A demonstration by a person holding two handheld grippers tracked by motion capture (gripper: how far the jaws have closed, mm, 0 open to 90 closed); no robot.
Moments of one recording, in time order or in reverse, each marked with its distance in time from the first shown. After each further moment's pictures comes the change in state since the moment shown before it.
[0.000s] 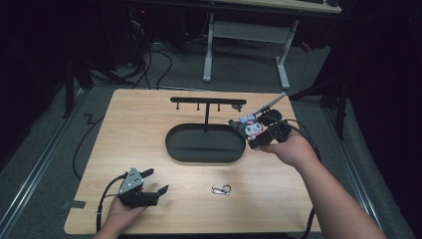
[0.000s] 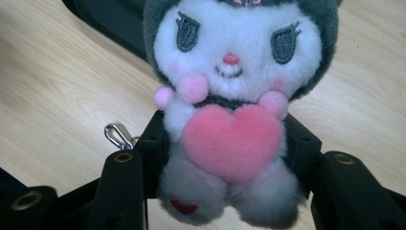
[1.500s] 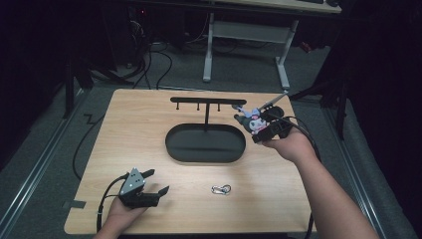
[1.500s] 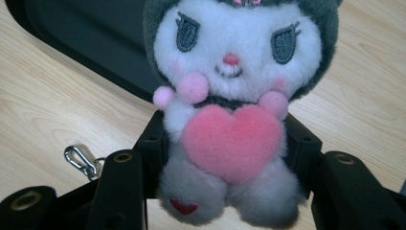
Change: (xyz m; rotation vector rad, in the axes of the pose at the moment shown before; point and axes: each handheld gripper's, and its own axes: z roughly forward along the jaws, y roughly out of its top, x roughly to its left) left arm -0.002 0.000 0.001 0.012 -0.001 0.021; right arm -0.020 0.004 0.016 -0.028 -0.079 0.022
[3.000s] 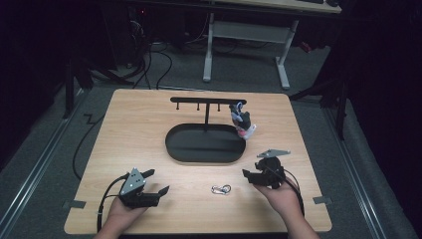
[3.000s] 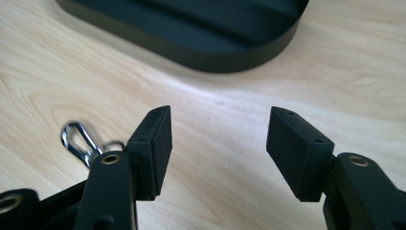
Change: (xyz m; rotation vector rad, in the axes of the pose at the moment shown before) left arm 0.000 0.000 0.000 0.006 0.005 0.002; right arm 0.040 -0.122 0.078 -0.326 0.057 0.023
